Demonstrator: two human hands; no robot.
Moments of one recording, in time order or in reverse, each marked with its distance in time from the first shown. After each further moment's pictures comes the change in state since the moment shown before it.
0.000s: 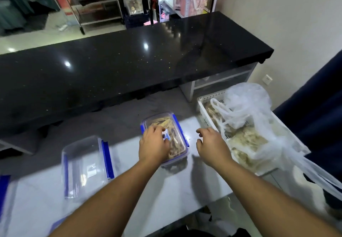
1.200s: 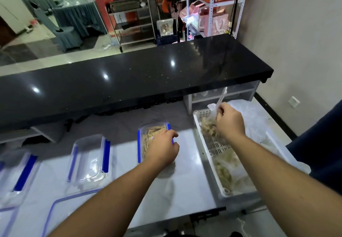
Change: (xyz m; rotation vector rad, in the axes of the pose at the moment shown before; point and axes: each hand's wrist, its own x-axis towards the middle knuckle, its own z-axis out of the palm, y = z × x) left_hand -0.032 0.106 -0.004 0.020 0.051 0.049; right_hand 0.072 0.064 -0.121 0.305 0.246 0.012
